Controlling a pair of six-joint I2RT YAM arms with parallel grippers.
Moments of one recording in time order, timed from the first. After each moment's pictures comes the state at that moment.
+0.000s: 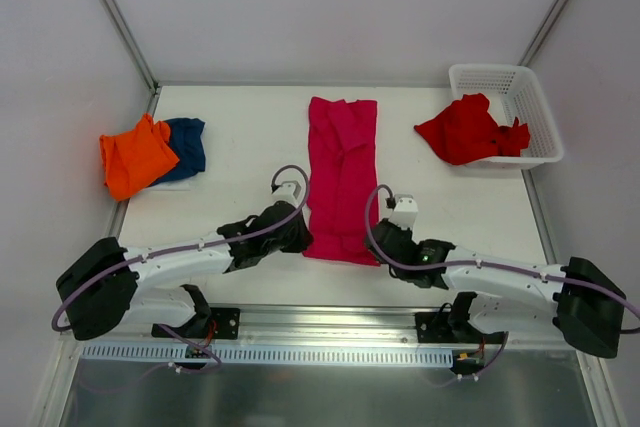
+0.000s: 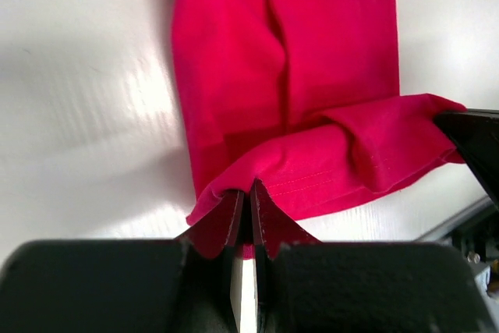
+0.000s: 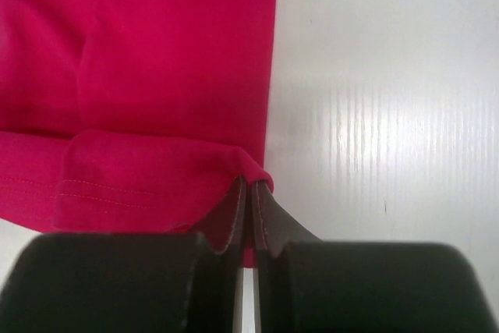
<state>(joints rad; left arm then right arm) -0.97 1.22 0.53 -0.04 -0.21 -0.83 1.14 1.08 0.50 -0.43 0.67 0.95</state>
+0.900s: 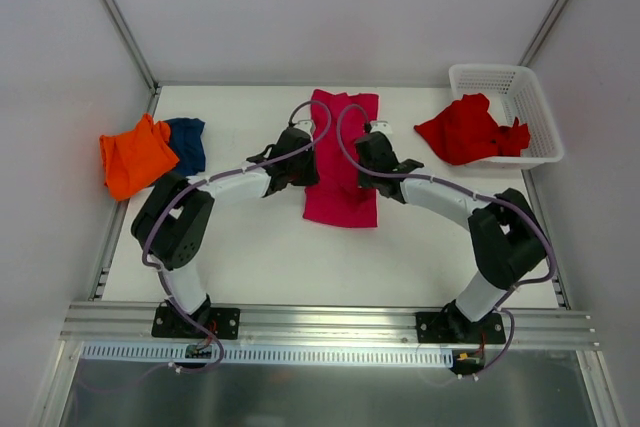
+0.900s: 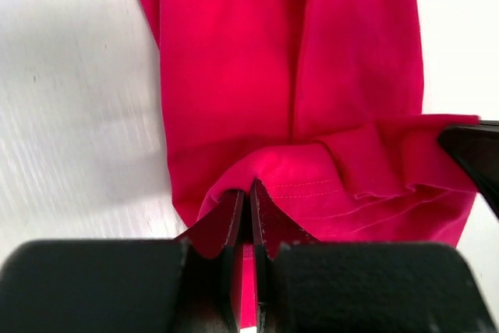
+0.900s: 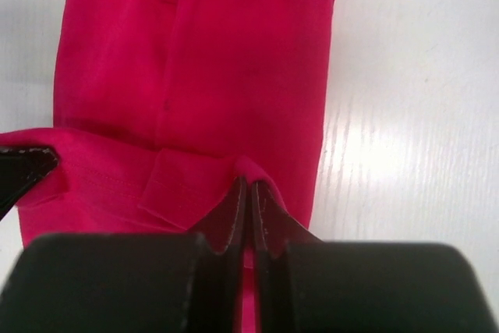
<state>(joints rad) -0.62 1.74 1.06 -0.06 -0.02 -0.52 0.66 1.66 1.07 -0.23 0.33 0.48</state>
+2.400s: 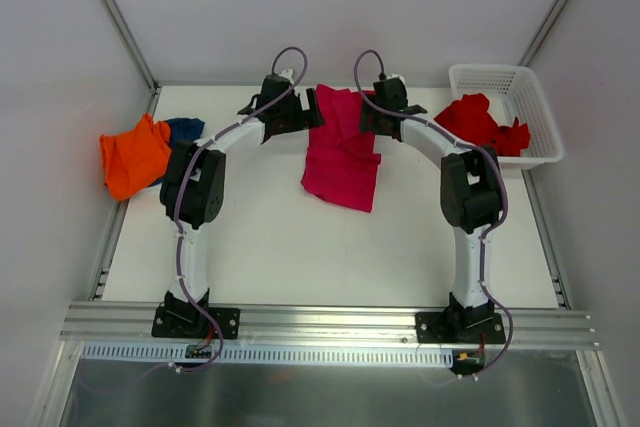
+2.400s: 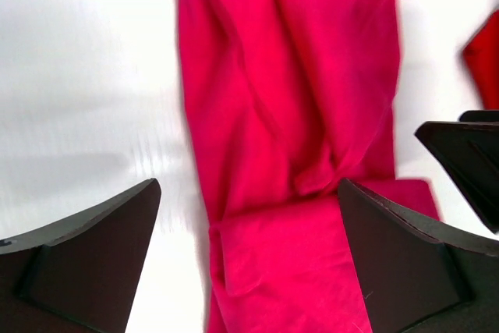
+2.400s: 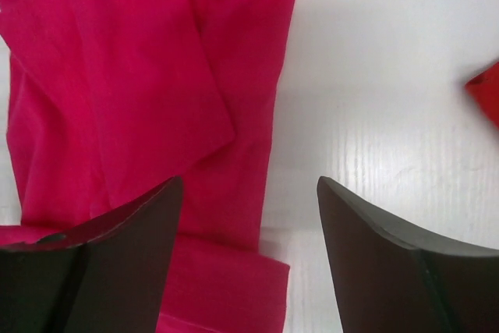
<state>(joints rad) -0.37 2.12 1.60 -0.13 0.16 -0.49 0.39 2.11 1.66 -0.34 0.19 0.35</state>
